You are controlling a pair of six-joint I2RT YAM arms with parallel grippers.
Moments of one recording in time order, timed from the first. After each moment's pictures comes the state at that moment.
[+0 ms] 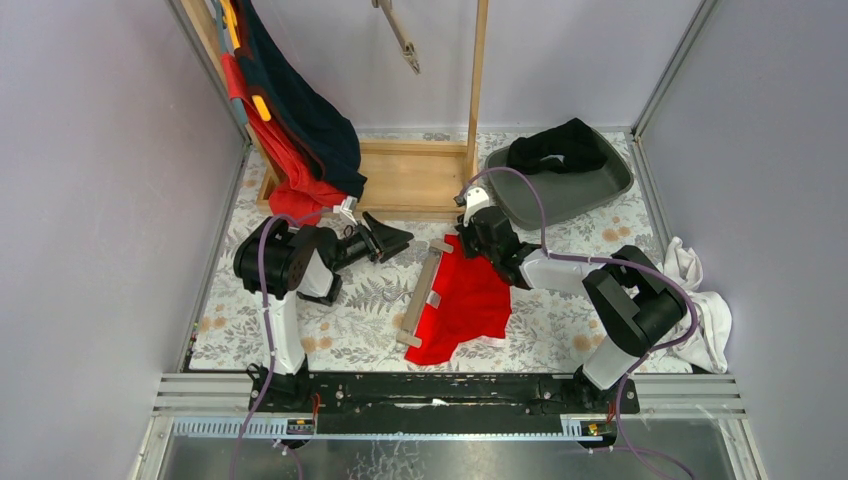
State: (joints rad) left arm -0.20 2.02 0.48 1.53 0.75 -1.27; right arm 0.66 1.65 0.78 0.34 0.11 0.13
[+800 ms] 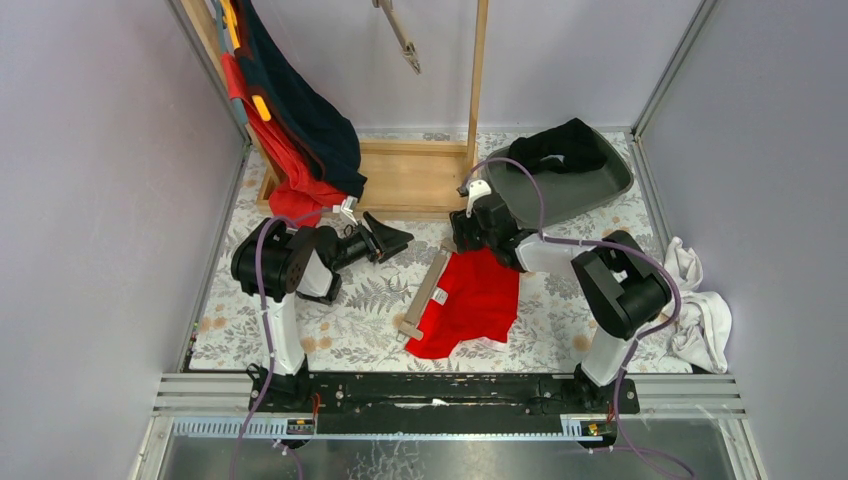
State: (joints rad) left arm -0.19 2.00 0.48 1.46 0.74 -1.22; right arm 0.60 1.74 0.89 0.22 0.08 0.14
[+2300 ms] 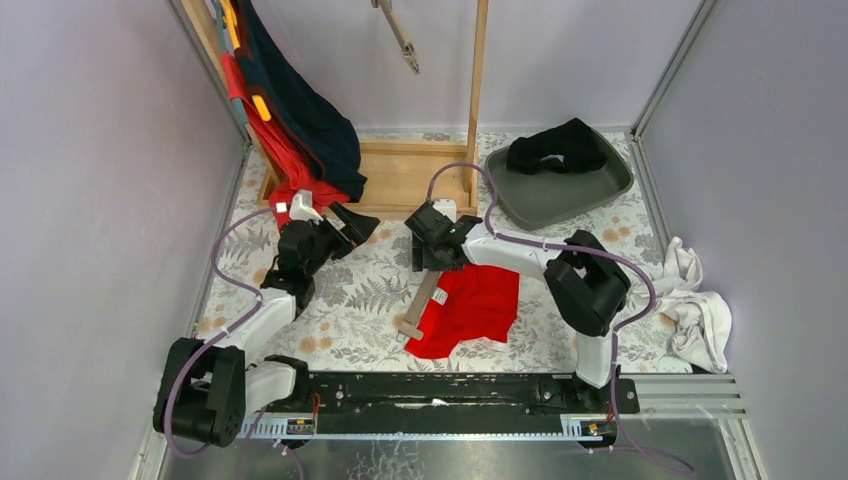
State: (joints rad) left arm -0.18 1.14 0.43 0.44 0.24 -0.86; right arm 0.88 1.91 1.35 -0.54 0.25 0.77
